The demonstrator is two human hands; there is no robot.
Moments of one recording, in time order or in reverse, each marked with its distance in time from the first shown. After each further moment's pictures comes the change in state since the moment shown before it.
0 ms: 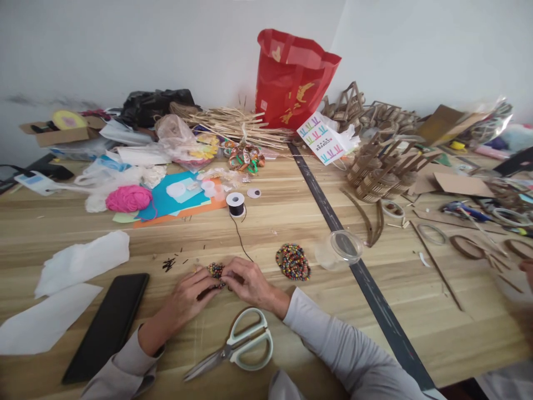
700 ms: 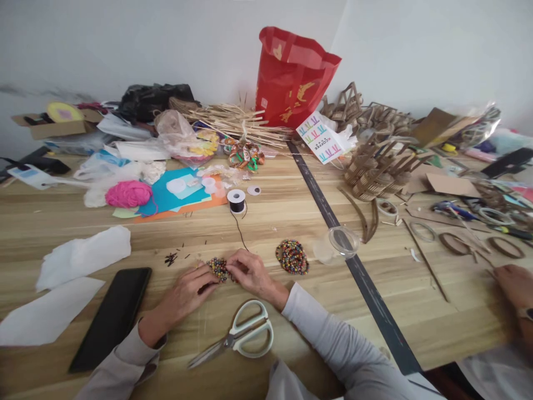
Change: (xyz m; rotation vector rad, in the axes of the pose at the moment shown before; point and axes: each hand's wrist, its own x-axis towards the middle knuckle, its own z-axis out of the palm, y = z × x) left_hand -0.001 0.000 -0.010 -0.008 -0.082 0.001; right_hand 0.000 0.000 0.001 0.015 0.087 0.081
